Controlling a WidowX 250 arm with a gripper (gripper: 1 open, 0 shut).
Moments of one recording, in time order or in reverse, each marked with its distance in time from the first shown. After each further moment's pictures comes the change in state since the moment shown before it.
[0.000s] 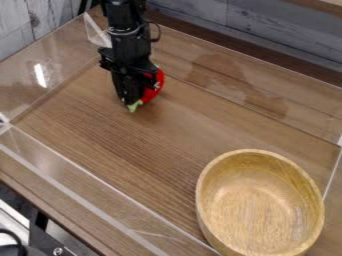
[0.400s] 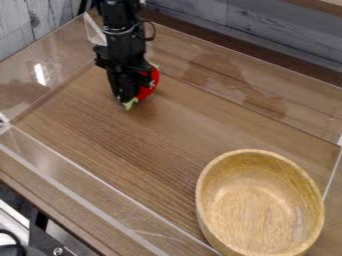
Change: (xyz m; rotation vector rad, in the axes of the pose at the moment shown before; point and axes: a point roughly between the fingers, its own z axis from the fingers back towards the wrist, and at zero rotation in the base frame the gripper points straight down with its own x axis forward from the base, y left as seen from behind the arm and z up) arm 0.000 0.010 0.000 0.023 -0.019 0.013
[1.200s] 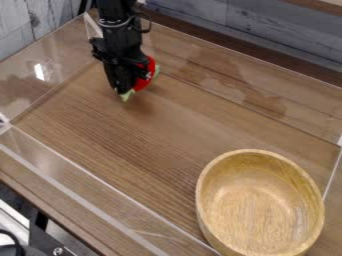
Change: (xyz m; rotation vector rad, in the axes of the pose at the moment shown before) arm 0.001 0.021 0.006 0.023 -0.034 0.051
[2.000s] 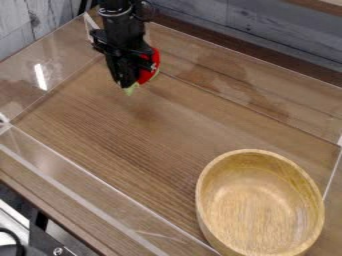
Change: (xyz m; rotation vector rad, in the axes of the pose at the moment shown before) arm -0.004 -0.006 0.020 -0.014 -0.030 0.029
